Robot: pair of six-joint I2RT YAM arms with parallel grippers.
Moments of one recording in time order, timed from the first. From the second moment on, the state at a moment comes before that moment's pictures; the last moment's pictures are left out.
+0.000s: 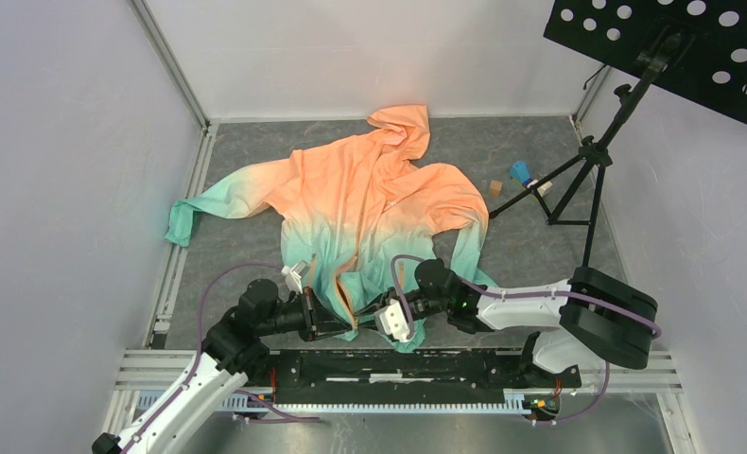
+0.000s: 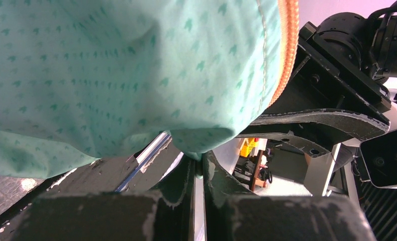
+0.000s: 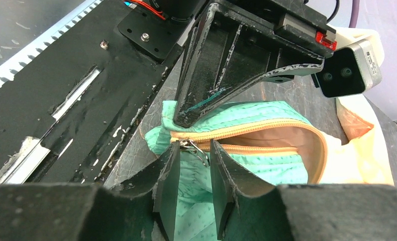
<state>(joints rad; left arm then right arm) -0.60 0.21 0.12 -0.37 0.61 -1.16 1.10 1.42 0.47 0.65 -0.70 -0.75</state>
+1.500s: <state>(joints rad) -0.60 0.36 0.30 -0.58 0.47 -0.97 1.22 1.44 0.78 0.26 -0.02 -0.43</state>
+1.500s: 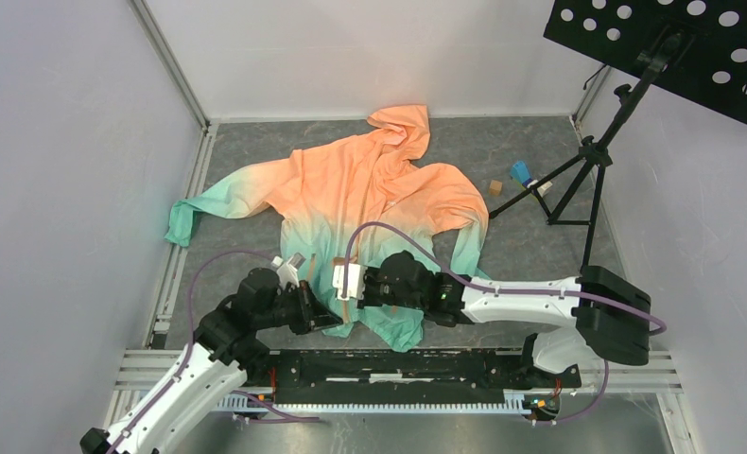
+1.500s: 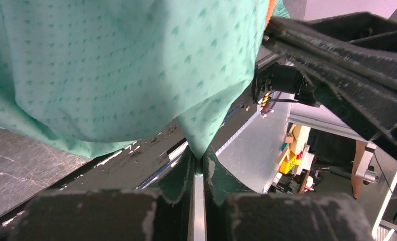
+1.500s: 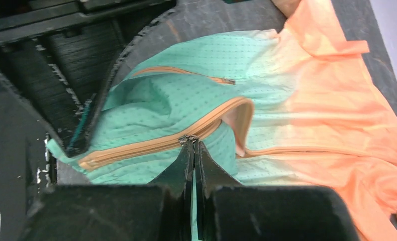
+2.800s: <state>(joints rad) -0.61 0.73 0.67 -0.87 0.46 -0.65 1.04 1.59 1.25 -0.28 0.00 -0.17</state>
